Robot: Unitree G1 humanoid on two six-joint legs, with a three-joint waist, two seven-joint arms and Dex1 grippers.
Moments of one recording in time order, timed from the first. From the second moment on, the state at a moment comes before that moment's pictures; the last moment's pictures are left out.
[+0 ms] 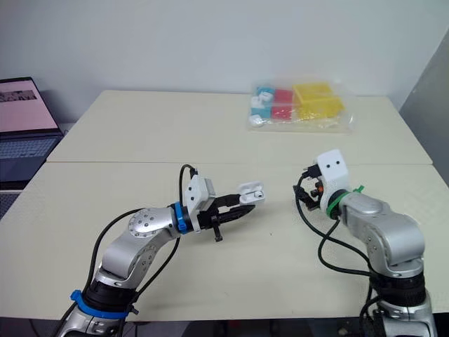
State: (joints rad) left arm -0.33 0.41 -0.19 -0.24 -0.34 0.34 -0.86; right arm -0.45 -0.41 -0.07 -0.50 0.41 1.32 0.16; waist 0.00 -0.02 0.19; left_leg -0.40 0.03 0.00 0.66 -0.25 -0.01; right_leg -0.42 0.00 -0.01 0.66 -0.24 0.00
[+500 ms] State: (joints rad) left arm -0.30 0.40 -0.19 -0.23 -0.33 0.32 -0.85; right arm -0.49 -0.29 0.02 -0.32 0.27 1.29 0.06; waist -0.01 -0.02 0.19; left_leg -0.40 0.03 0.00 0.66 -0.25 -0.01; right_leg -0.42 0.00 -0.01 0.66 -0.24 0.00
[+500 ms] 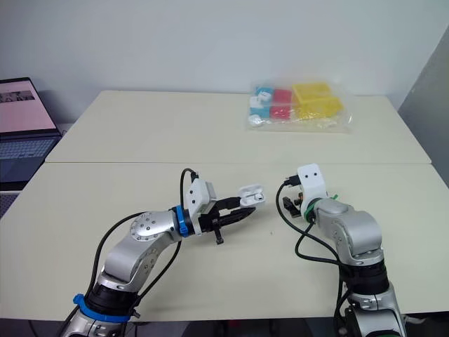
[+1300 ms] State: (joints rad) left arm -0.29 0.40 -0.19 -0.23 -0.33 0.32 -0.84; right arm -0.44 -0.24 0.02 -0.30 0.21 1.24 0.05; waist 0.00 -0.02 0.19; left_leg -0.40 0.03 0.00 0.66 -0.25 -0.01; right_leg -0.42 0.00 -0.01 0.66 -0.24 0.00
